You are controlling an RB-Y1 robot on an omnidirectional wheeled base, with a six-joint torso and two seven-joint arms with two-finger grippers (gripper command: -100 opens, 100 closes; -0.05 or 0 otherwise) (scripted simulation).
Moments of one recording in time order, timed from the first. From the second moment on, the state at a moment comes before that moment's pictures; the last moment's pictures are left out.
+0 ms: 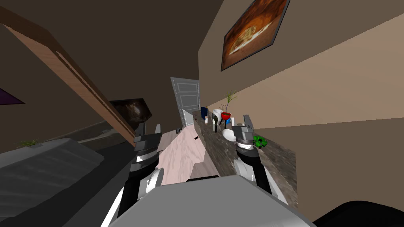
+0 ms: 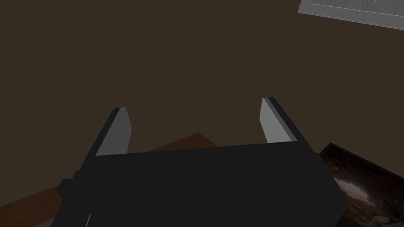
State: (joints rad) left arm 0.48 -0.04 0.05 -2.36 -0.07 -0.54 0.14; right arm 0.49 0.01 0.02 -2.39 0.10 -0.58 -0.09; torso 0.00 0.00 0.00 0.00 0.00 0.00
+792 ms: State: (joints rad) left arm 0.48 -0.04 0.05 -2.36 -0.07 -0.54 0.14; right arm 0.48 -0.23 0.00 -2.31 0.17 -0.59 -0.06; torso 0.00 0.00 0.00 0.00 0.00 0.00
